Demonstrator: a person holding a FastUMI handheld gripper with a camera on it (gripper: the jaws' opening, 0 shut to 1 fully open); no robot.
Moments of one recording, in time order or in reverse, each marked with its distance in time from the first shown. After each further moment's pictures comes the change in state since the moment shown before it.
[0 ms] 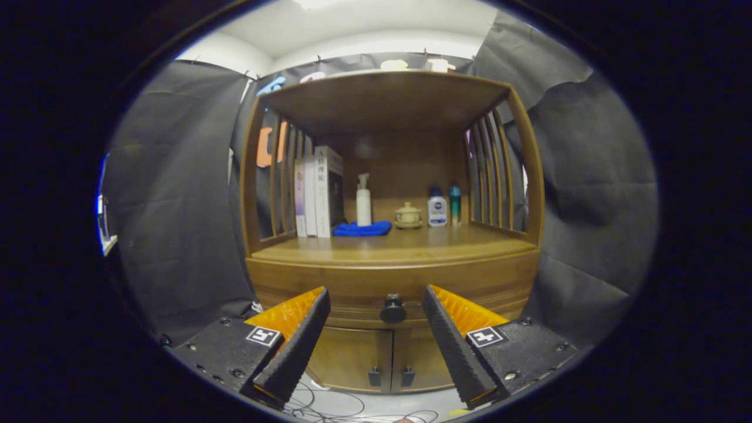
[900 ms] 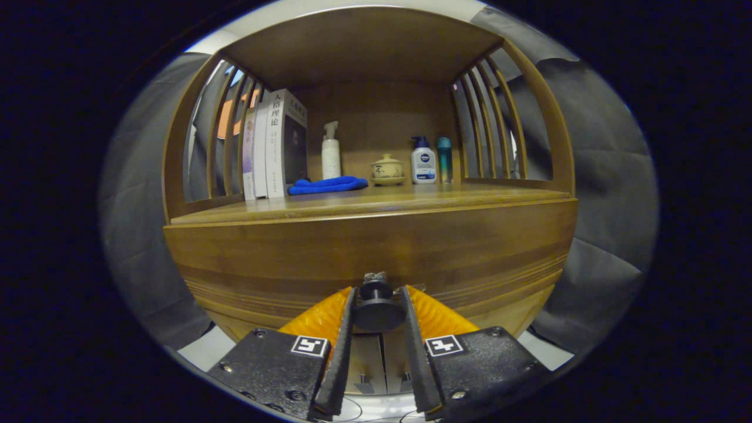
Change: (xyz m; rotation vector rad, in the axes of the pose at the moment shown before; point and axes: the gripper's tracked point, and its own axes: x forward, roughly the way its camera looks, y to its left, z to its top) arm 0.107 -0.018 -0.064 0.046 0.081 -0.142
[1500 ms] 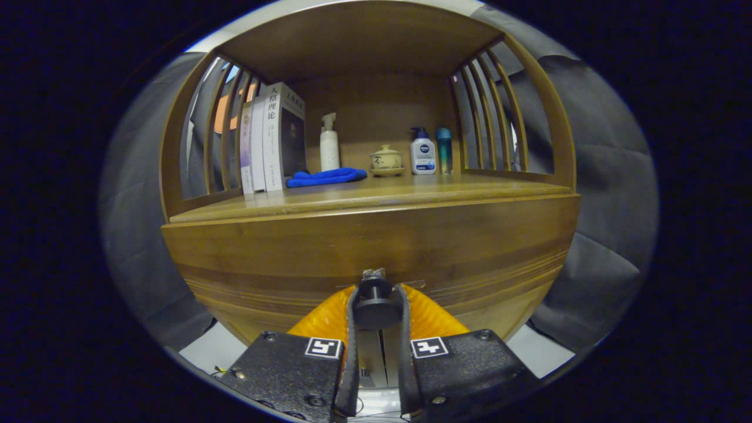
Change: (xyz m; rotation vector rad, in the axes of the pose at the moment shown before) arm -0.007 -0.001 -0.005 0.008 0.054 0.024
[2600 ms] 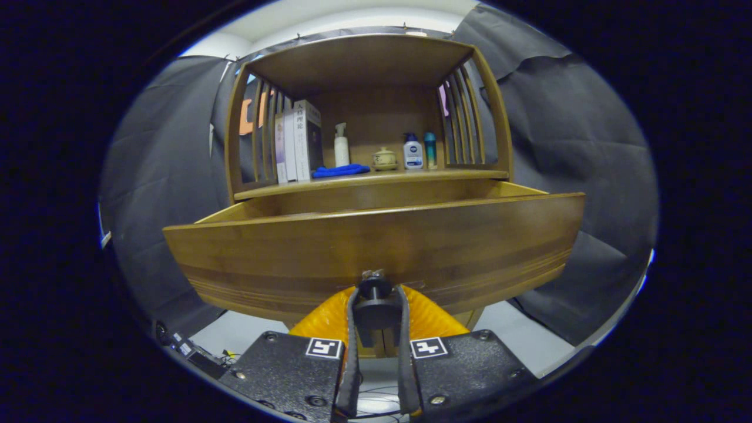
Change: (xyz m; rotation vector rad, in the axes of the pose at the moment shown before) arm -0.157 -0.020 -0.058 -0.007 0.015 0.048
